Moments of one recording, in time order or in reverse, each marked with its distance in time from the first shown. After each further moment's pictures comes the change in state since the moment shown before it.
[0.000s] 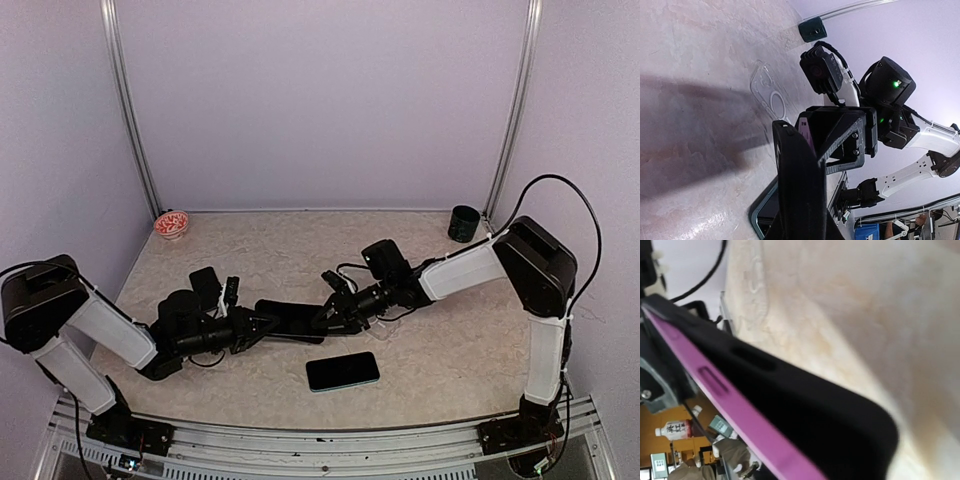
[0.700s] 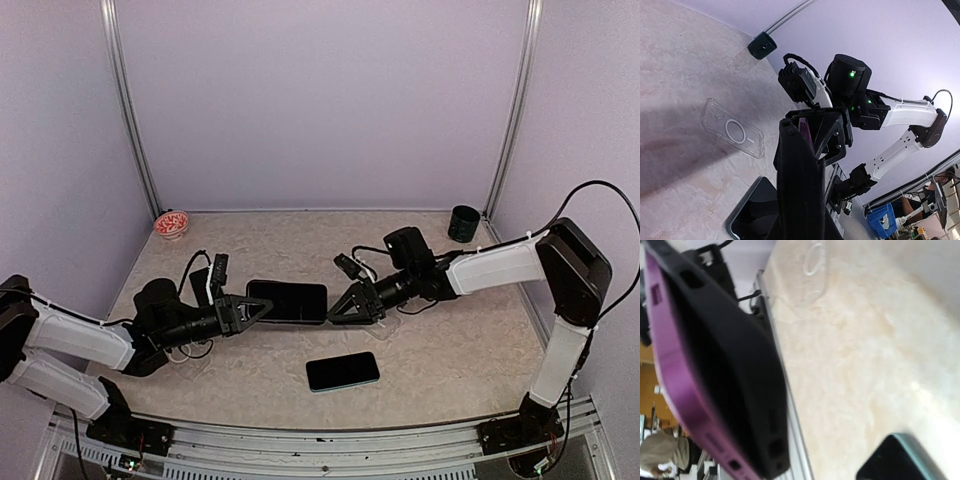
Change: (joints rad) left arm 0.003 -0.270 0.001 -0.119 0.052 0.221; right arm -0.050 -0.198 -0.102 -0.062 -0.088 -0.207
